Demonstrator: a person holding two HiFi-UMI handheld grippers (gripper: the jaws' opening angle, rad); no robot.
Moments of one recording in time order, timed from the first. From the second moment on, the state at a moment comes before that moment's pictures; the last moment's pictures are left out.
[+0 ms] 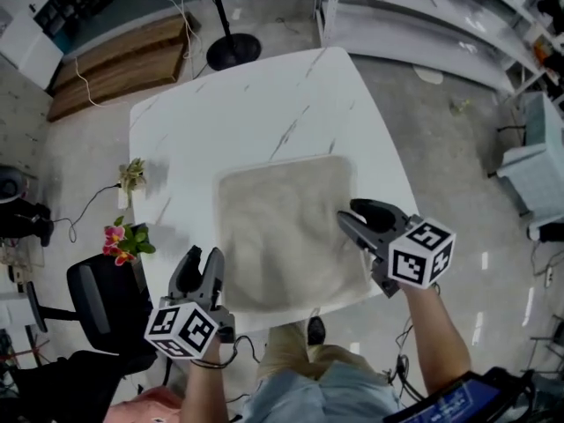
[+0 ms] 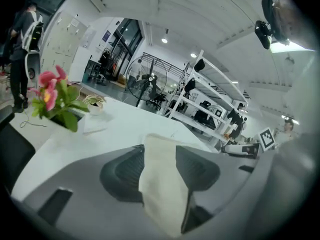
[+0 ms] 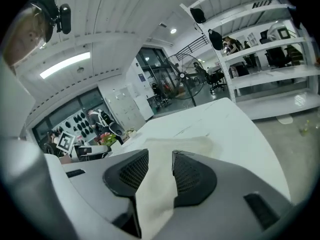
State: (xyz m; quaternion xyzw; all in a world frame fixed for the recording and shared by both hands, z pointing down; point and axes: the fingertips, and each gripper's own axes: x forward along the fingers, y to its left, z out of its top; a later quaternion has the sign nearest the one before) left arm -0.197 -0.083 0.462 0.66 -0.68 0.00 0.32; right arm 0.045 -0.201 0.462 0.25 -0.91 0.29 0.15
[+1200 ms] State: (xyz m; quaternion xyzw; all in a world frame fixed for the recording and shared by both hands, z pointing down) left arm -0.153 0.025 0.555 0.63 -0.66 0.19 0.36; right arm 0.134 -0.046 0.542 0.28 -0.90 0.25 0.23
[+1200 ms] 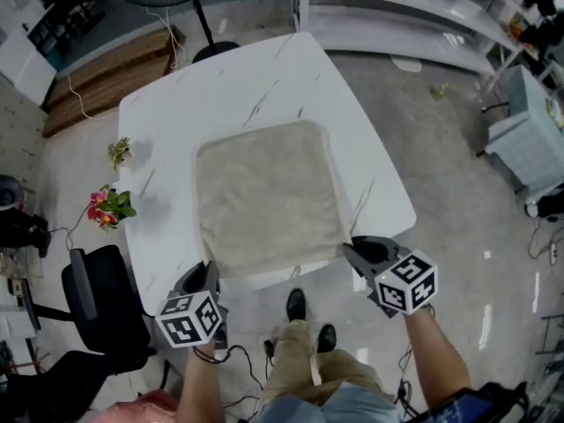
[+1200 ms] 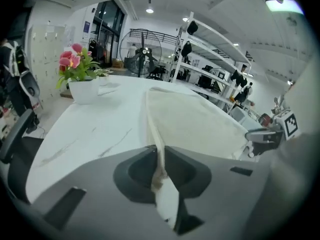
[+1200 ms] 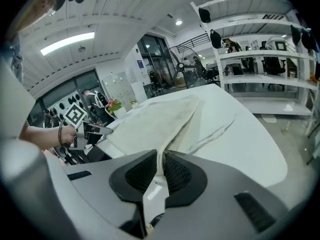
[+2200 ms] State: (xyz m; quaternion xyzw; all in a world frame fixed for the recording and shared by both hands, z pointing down) left arm -0.137 0.092 0.528 0.61 -0.67 0.08 0.41; right arm 0.162 0.003 0.518 0.25 -0.91 0.26 0.20
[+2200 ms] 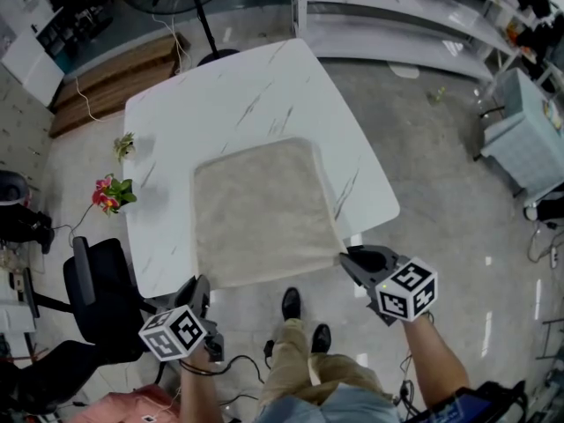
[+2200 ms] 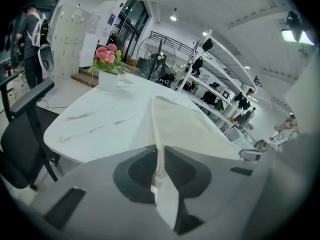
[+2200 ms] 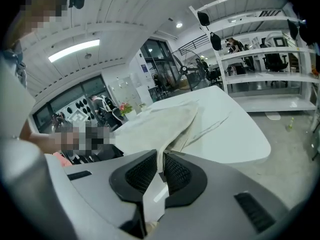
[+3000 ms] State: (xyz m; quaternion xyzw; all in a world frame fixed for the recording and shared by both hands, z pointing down) left arm -0.183 -0.052 0.408 0.65 -0.69 0.01 0.31; right arm 0.127 -0.132 0.394 0.35 -0.90 0.25 0.09
